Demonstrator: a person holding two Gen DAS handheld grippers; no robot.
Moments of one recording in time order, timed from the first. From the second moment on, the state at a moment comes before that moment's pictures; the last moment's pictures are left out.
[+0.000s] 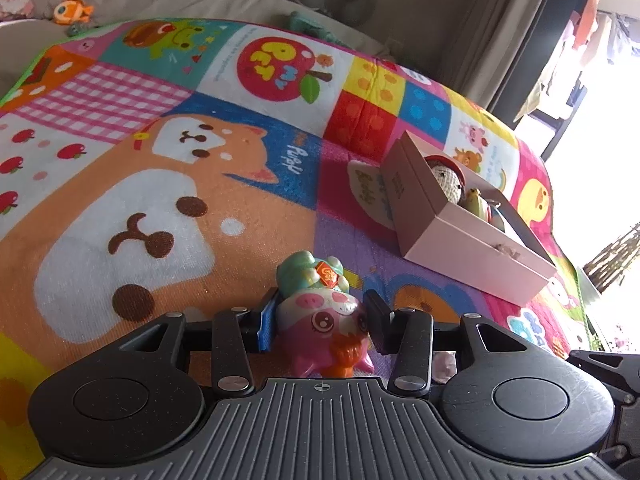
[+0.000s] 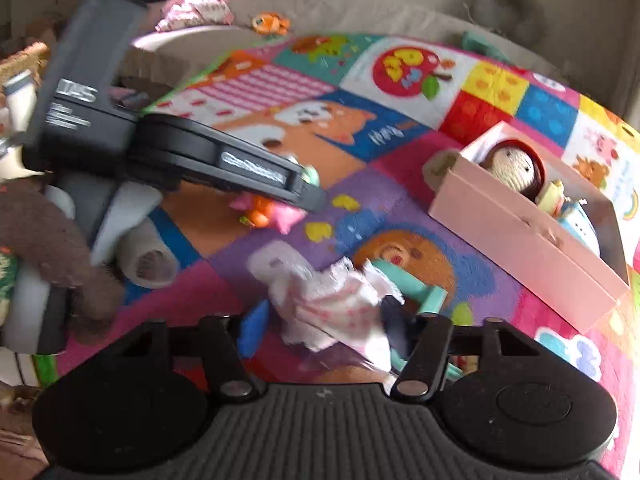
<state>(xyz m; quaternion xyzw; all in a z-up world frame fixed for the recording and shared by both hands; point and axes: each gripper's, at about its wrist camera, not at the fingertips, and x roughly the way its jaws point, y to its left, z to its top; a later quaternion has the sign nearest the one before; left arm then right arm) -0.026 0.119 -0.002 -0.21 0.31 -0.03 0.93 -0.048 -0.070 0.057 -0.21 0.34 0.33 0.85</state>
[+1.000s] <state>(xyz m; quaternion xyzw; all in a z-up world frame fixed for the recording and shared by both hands) -0.031 0.133 -0.009 -0.27 0.28 -0.05 0.92 -0.027 -0.108 0.082 -0.24 0.34 0.25 0.87</state>
